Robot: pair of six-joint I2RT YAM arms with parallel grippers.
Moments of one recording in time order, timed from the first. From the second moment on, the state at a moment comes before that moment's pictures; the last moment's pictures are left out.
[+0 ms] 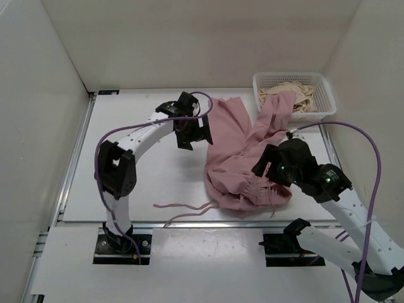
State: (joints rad) left arm -0.56 1.88 1.63 -0.82 0.20 -0.68; right arm 0.64 0.84 1.07 -1.05 0.20 0.80
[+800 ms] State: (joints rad) left arm -0.54 2.55 2.30 -0.95 0.23 -0.63; right arm 0.73 1.19 0.98 -0.95 0.12 0.78
